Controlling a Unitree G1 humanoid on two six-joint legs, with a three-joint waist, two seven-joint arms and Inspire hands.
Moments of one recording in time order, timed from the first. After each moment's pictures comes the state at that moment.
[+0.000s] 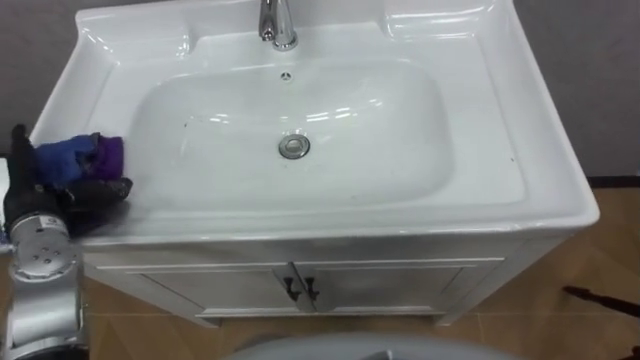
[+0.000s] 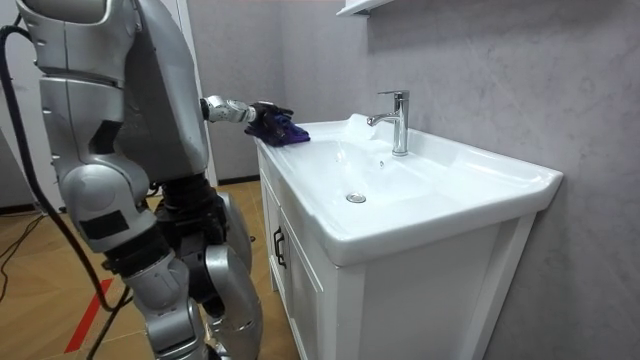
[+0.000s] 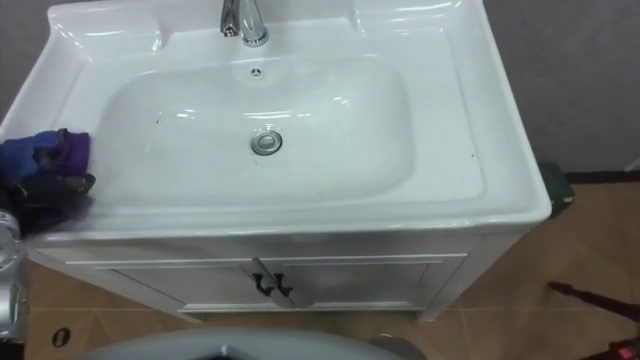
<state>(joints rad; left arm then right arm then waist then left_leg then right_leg) 0.20 0.30 0.35 0.05 0.02 0.30 0.14 0.25 -0.30 -0.06 1.09 -0.16 0.24 0.00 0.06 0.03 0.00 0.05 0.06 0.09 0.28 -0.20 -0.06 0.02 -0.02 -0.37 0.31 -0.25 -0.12</state>
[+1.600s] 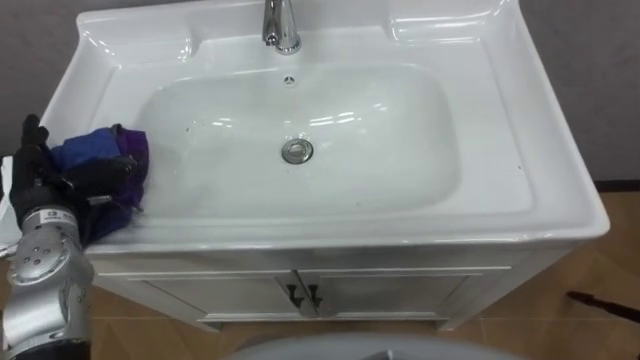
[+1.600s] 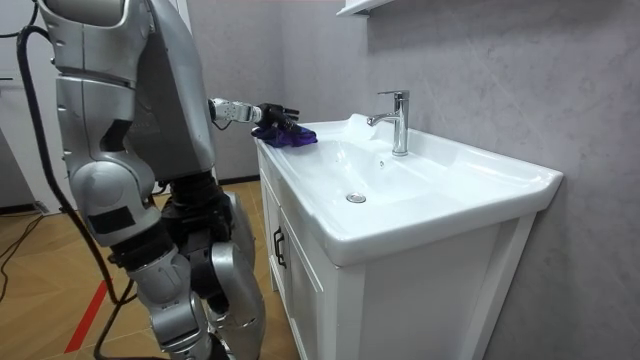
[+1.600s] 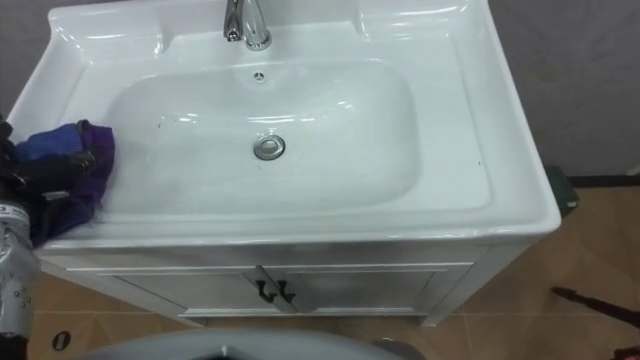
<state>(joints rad) 0.19 0.29 0.39 0.12 -0.34 0.18 0.15 0.30 -0.28 -0.06 1.07 -0.17 0.19 0.03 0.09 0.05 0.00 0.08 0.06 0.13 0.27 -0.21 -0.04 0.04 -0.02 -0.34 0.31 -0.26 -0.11</state>
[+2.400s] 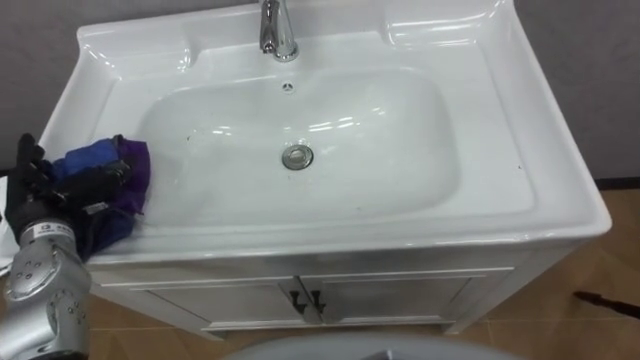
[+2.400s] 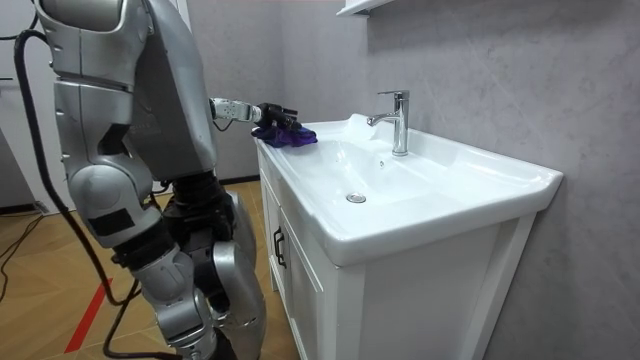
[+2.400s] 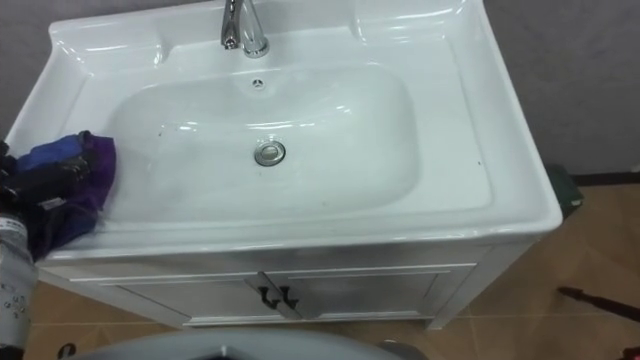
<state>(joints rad) 0.21 0.29 0.39 0.13 -0.40 0.18 0.17 0.32 -0.28 -0.06 1.01 -0.17 0.20 0.04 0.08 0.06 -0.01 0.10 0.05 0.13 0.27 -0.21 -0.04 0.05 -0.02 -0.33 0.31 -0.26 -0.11</state>
